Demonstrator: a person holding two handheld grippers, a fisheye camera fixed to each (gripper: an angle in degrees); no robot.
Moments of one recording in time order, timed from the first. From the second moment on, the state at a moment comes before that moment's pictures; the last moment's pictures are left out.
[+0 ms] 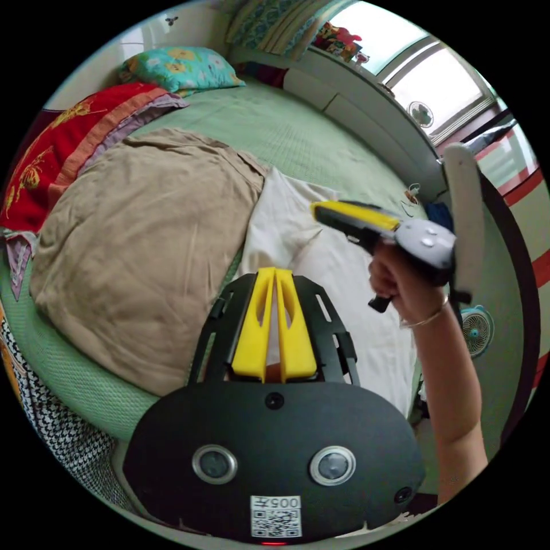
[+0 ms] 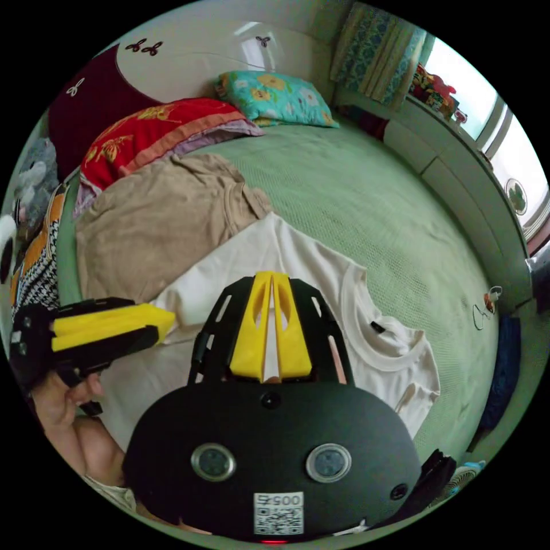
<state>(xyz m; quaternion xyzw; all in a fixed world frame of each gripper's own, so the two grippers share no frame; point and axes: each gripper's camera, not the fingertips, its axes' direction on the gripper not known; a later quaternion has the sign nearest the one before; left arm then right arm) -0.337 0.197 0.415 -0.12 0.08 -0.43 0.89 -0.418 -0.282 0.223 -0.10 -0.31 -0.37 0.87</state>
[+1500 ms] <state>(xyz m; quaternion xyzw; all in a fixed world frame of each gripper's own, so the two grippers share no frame) -0.059 0.074 0.289 -0.09 -0.07 -0.29 0.95 0.006 -0.161 0.084 -0.21 -0.19 0.03 0.96</state>
